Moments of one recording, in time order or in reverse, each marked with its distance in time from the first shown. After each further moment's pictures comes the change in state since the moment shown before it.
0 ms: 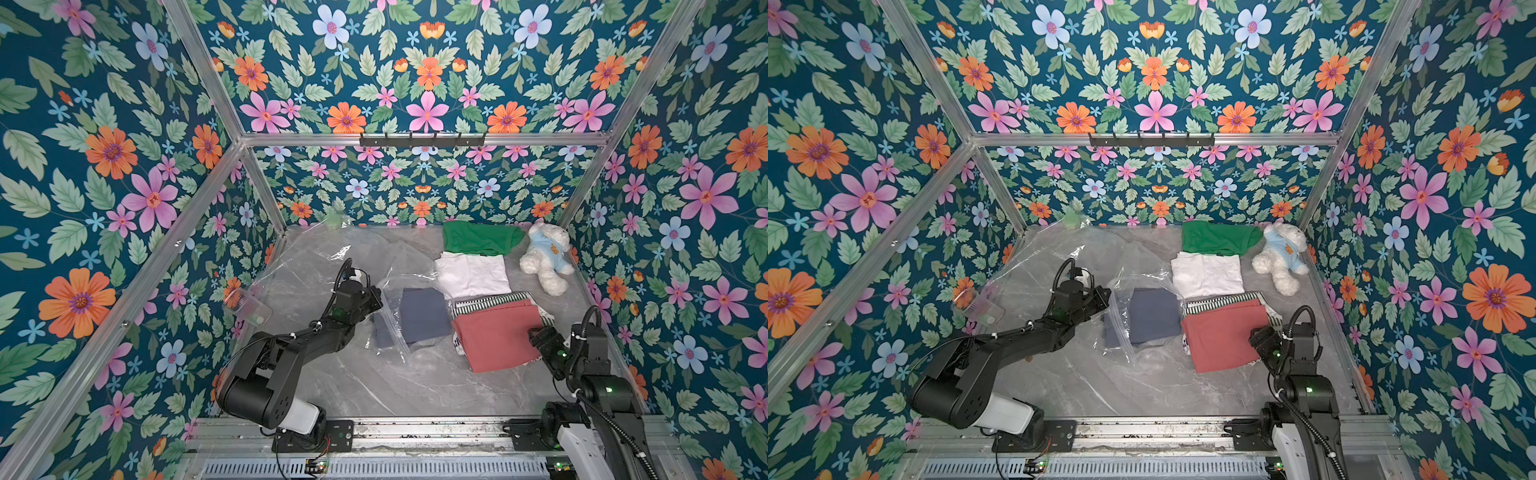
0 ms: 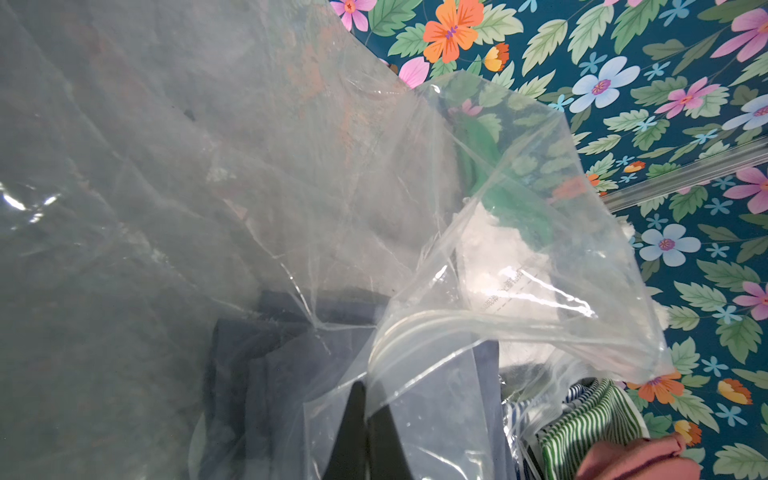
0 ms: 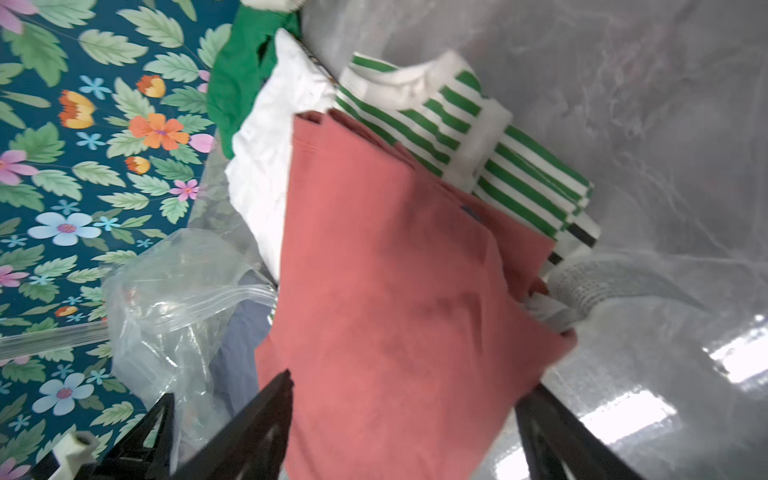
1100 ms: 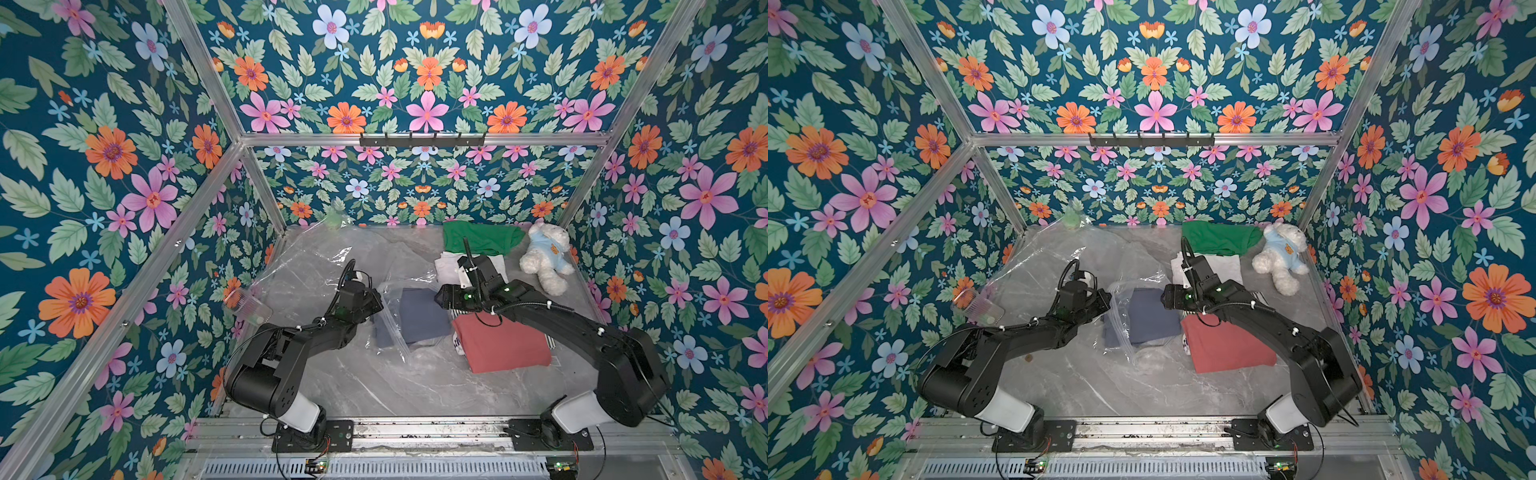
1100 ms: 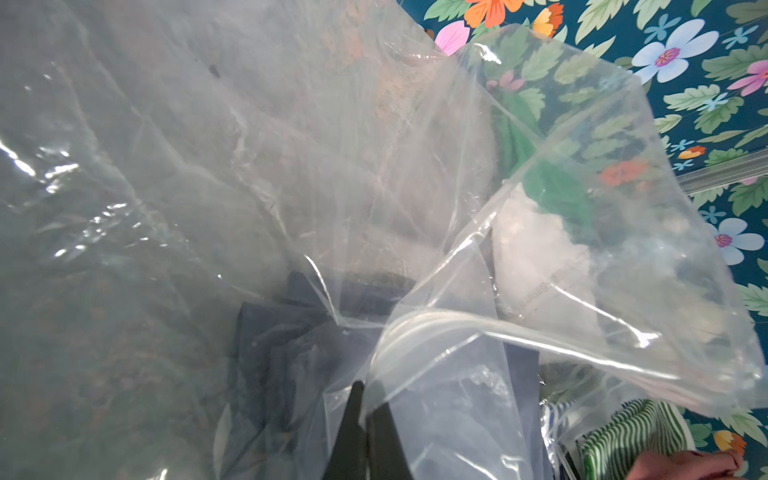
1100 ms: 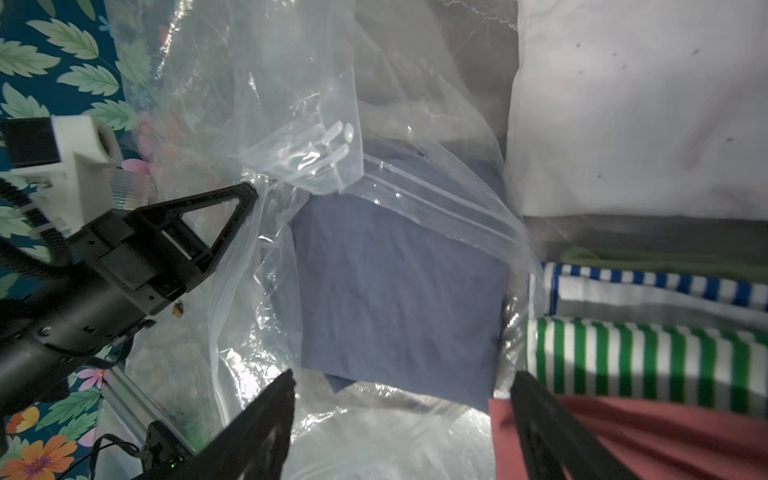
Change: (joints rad) left arm 0.000 0.065 0.018 -0.042 -0.017 -0.001; right arm 0.612 1.085 0.574 0.397 -0.037 -0.322
